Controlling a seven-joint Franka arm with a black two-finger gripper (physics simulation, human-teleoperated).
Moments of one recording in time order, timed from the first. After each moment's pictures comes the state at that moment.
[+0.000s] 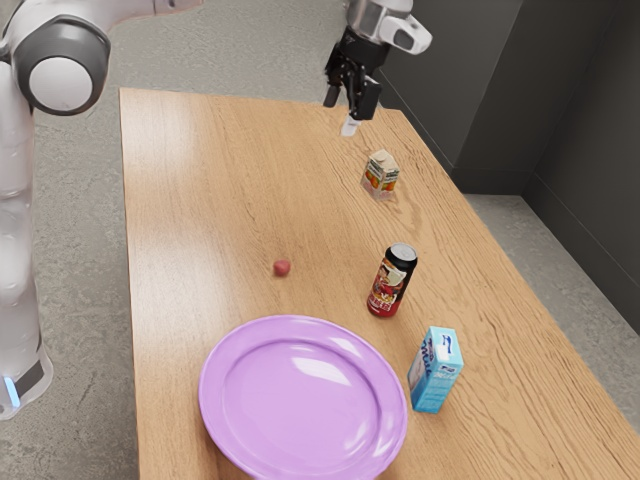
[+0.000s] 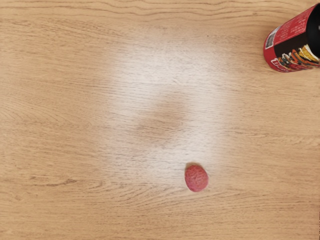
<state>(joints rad) 0.06 0.07 0.00 -1.26 0.02 1.24 0.00</state>
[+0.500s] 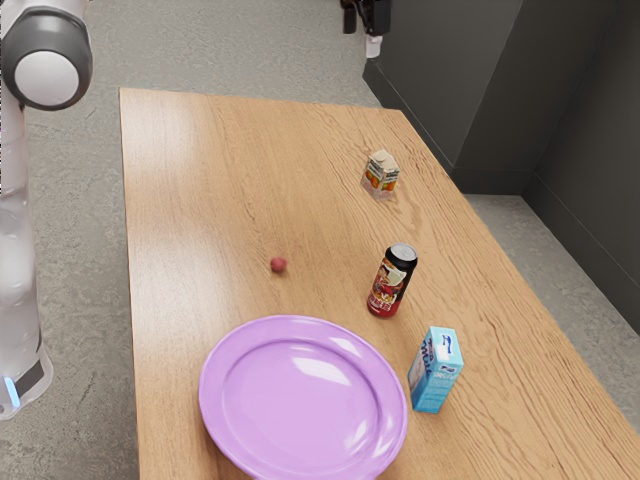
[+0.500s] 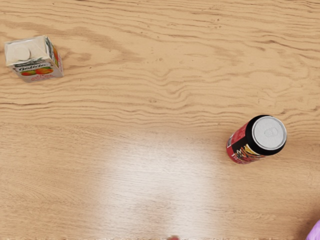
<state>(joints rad) 0.13 0.03 -0.04 -1.05 -0.02 1.29 0.01</state>
